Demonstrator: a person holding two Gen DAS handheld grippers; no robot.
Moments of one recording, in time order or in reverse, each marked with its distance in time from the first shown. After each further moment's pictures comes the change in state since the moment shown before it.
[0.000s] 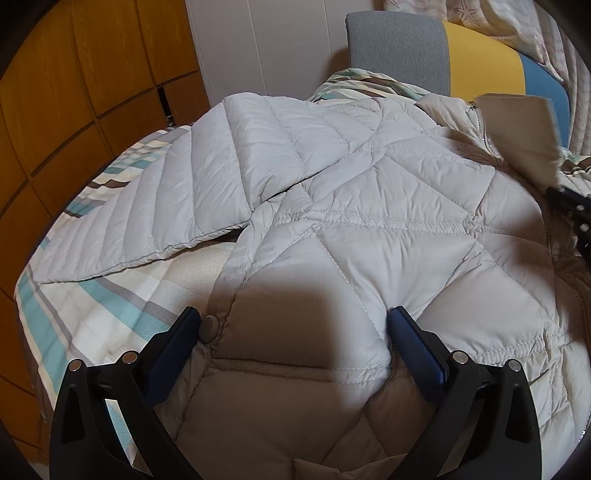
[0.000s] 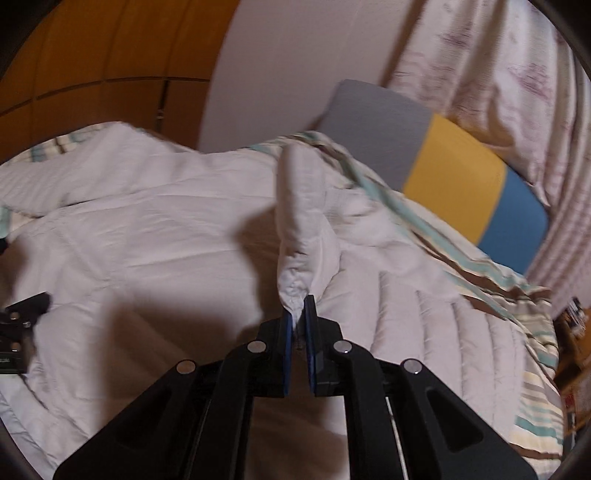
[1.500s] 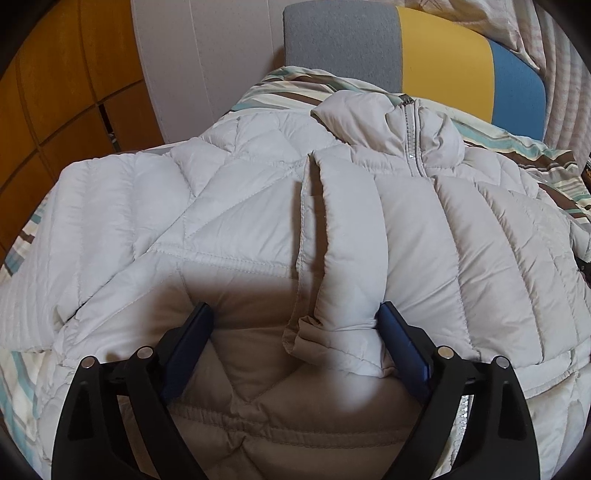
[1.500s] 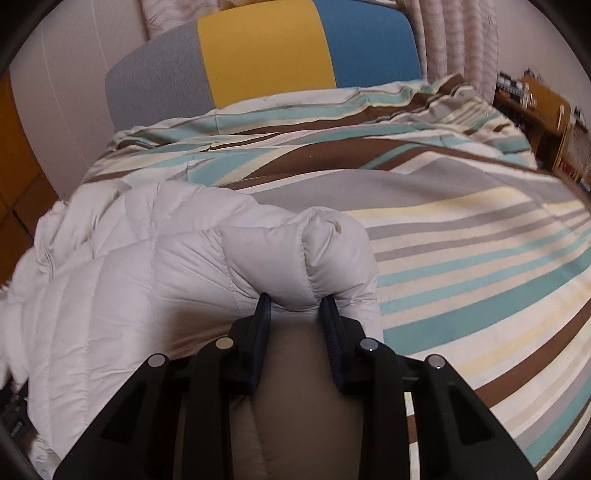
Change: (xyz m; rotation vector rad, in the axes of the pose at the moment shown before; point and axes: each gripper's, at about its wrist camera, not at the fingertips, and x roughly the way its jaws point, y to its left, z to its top) left arm 0.052 -0.101 0.078 0.057 0.007 -0.128; right arm 0.049 -0.233 -0.102 0.765 0.249 -0.179
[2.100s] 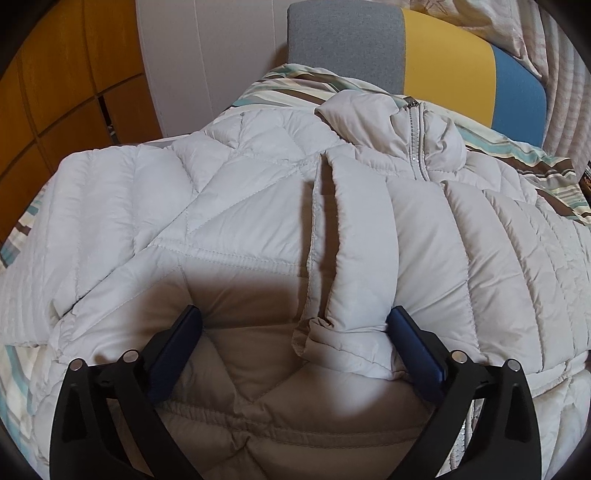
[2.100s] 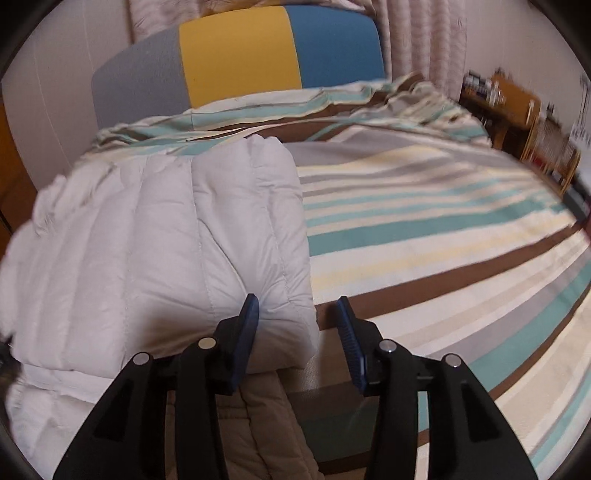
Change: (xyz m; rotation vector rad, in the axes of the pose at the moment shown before) left arm 0.002 0.003 0.002 -0.023 0.006 -0.017; right arm -0.054 -0.013 -0.053 0.003 -0.018 -0.138
